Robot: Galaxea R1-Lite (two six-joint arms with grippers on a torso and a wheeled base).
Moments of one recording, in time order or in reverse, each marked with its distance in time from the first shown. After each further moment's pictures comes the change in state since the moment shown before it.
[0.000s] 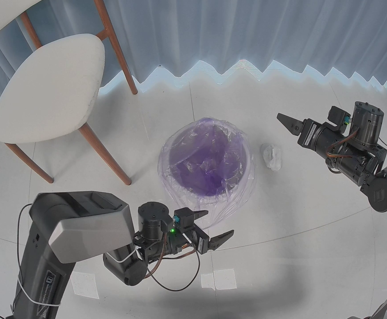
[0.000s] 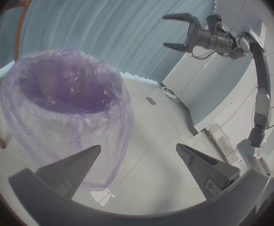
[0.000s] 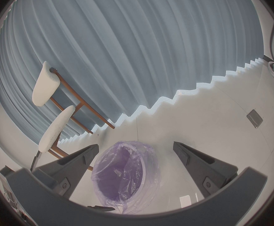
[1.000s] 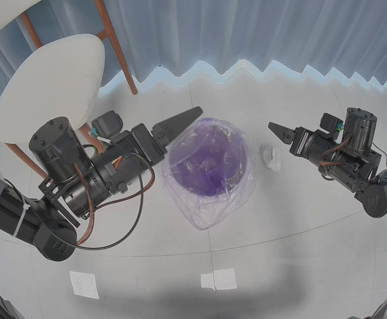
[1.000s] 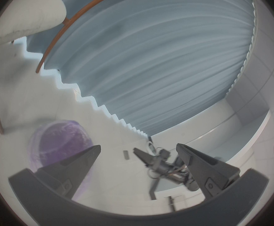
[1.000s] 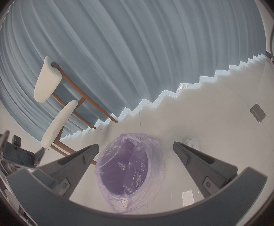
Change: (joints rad) left arm 0.048 -0.685 0.140 0.089 0.059 -0.699; right arm 0.039 0.024 0.018 -0.004 0.001 0.012
